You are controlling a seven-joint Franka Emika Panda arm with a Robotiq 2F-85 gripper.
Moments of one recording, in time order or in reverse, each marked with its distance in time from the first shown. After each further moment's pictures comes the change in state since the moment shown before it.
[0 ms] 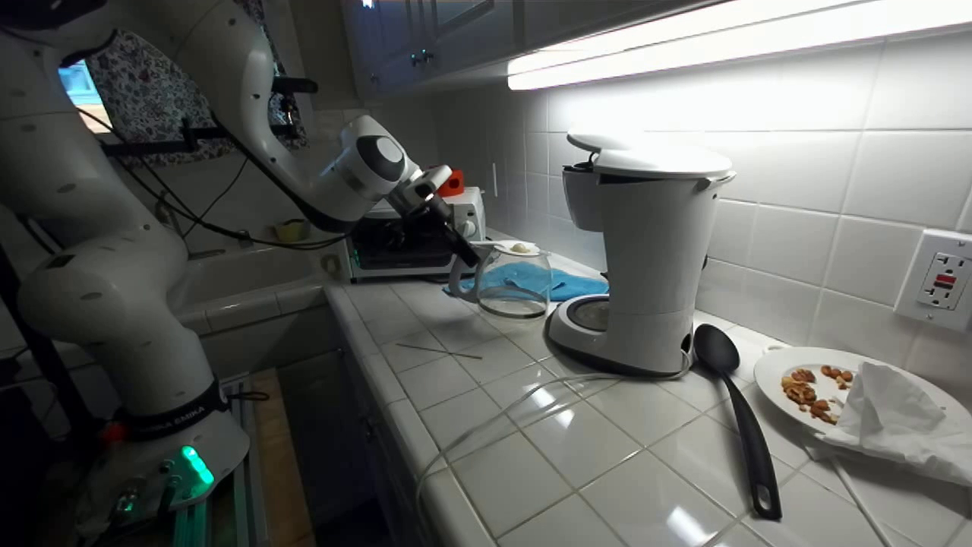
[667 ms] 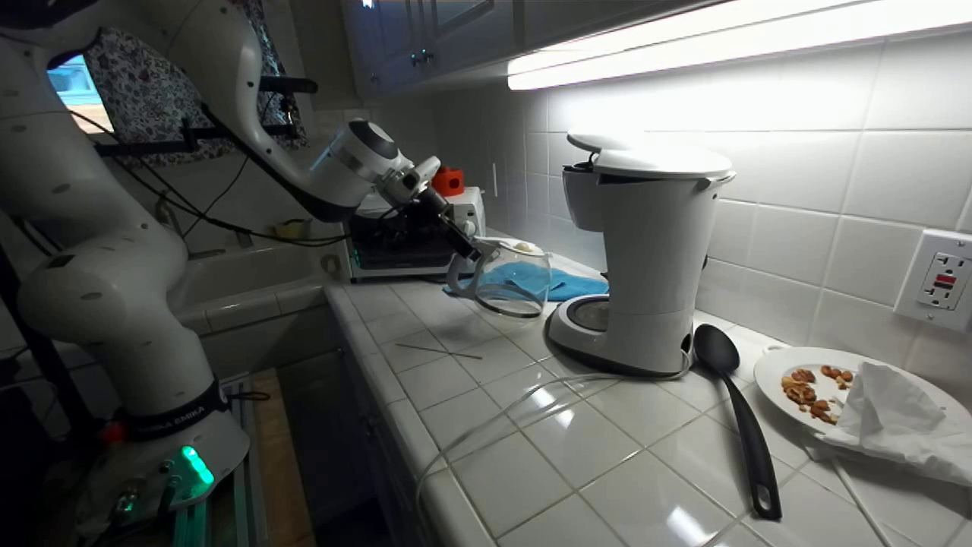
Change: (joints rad) arm 0.000 -0.042 0.082 0.028 -0.137 -0.273 0.275
